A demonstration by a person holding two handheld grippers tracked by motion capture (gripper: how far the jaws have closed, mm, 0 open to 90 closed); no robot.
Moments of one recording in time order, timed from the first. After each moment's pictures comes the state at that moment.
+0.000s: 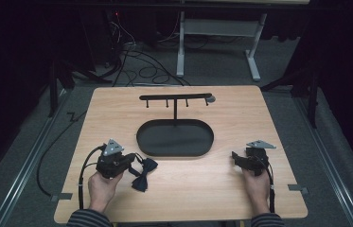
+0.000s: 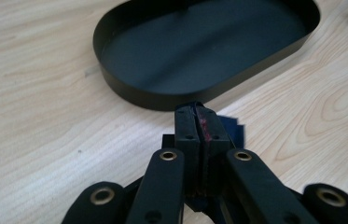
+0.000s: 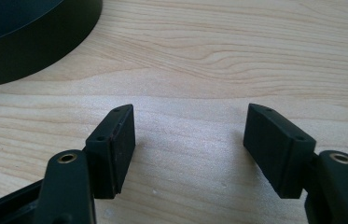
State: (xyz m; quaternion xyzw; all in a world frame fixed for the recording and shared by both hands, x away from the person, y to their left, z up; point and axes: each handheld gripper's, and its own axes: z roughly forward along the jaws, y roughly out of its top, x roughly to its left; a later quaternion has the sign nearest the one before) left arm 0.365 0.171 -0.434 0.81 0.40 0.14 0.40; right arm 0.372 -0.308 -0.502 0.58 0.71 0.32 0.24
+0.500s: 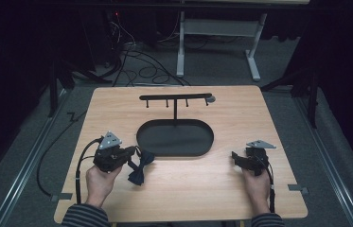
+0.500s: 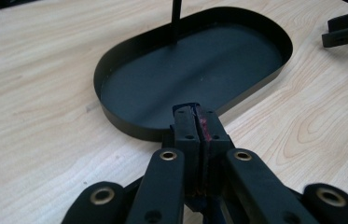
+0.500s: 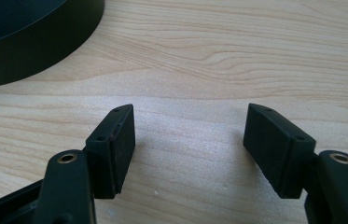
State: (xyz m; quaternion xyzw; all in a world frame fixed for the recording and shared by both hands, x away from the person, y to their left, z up) left arm 0.369 0.170 -0.406 0.81 0.37 0.15 0.42; right arm 0.372 -0.308 -0.502 0.58 0.71 0.32 0.24
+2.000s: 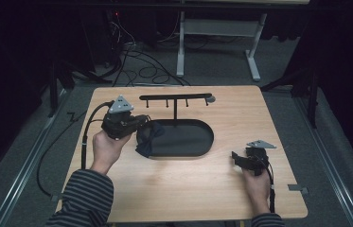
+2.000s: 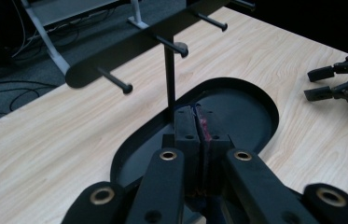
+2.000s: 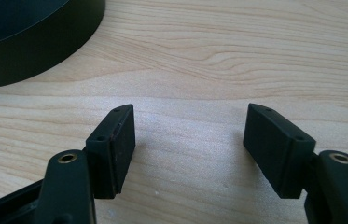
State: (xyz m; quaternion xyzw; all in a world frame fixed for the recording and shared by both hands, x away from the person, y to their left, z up) left arm 0.421 0.131 -0.318 0.83 0.31 0.18 0.44; right arm 0.372 -0.309 -0.501 0.58 0.71 0.32 0.24
